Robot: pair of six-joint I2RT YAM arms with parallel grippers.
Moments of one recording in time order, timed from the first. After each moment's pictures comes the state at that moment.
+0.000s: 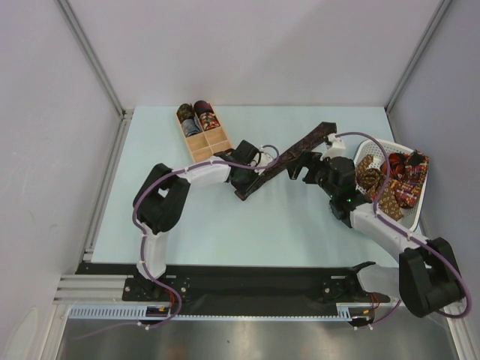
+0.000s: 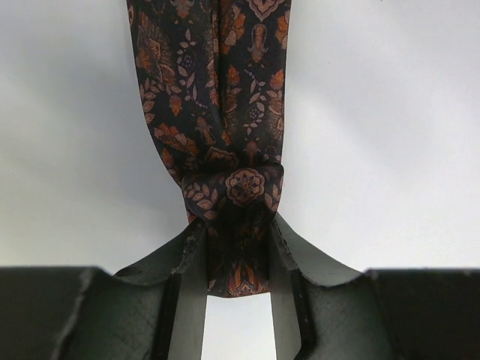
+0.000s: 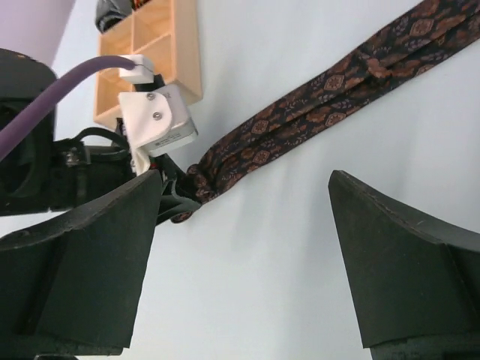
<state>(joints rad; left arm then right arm) -0.66 2.03 1.41 -0.49 0.09 0.16 0.36 1.23 0.63 0.34 -0.06 0.48</state>
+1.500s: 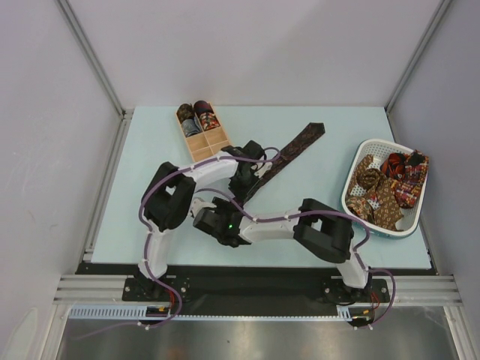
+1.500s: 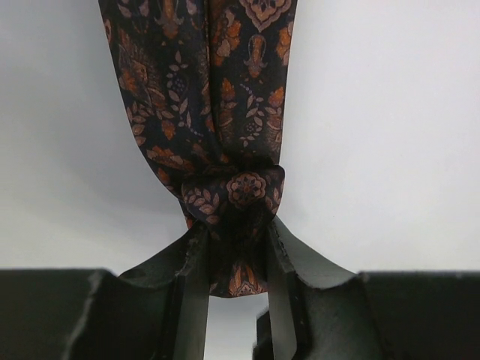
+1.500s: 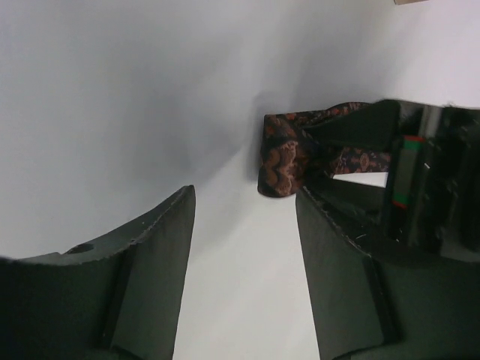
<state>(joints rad) -0.70 2.09 1.56 -0.80 0.05 0.02 1.25 2.01 1.31 -0.21 0.70 -0.20</state>
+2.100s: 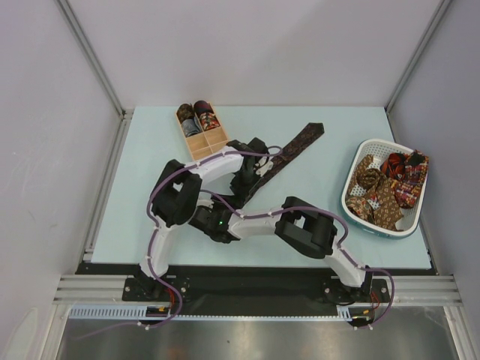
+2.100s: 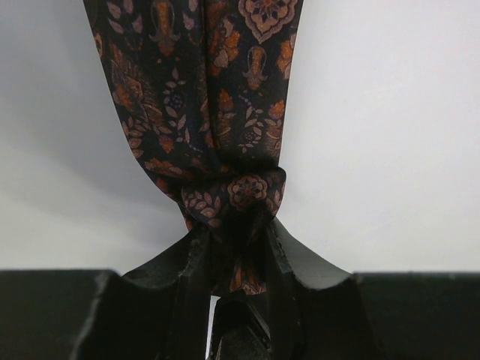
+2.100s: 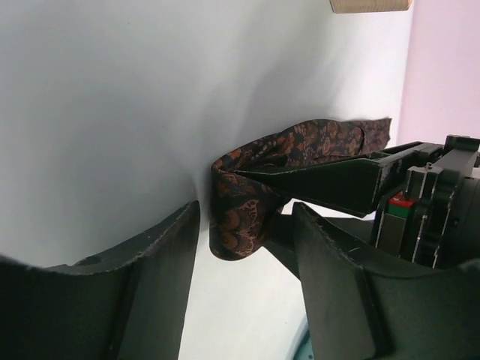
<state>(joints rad) -0.70 2.19 1.72 -0.97 0.06 0.00 1.22 2.21 1.48 -0.30 0.92 -0.31</state>
